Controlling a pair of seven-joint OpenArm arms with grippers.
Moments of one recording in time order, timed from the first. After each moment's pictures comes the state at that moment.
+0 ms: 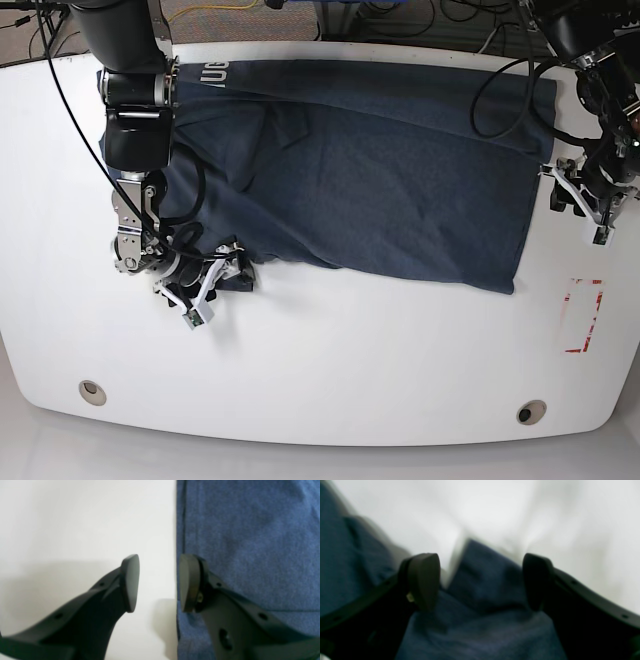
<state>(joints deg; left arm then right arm) 1.4 -17.3 -33.5 96.2 -20.4 -39.0 65.5 26.7 13.4 2.5 48.8 10.1 40.1 -31.8</state>
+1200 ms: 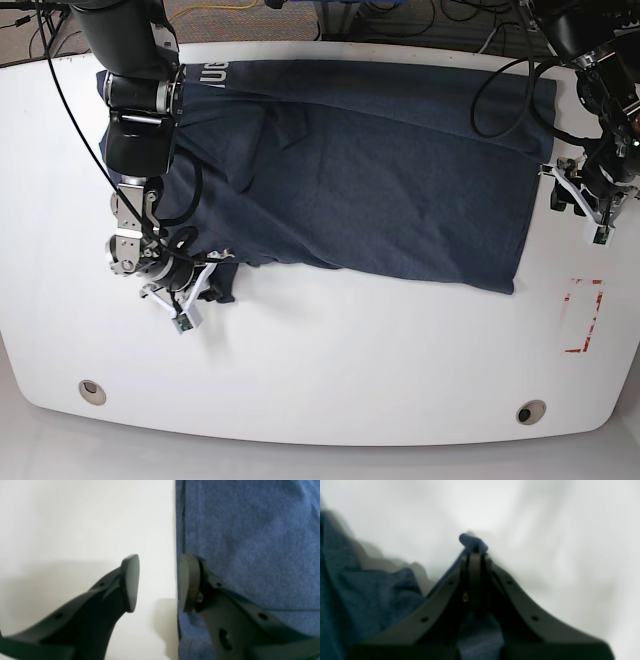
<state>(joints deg) 1.4 -17.3 -33.5 96.2 -20.4 -39.2 65.5 27.5 11.5 9.5 49.5 -0.5 39.9 -28.4</state>
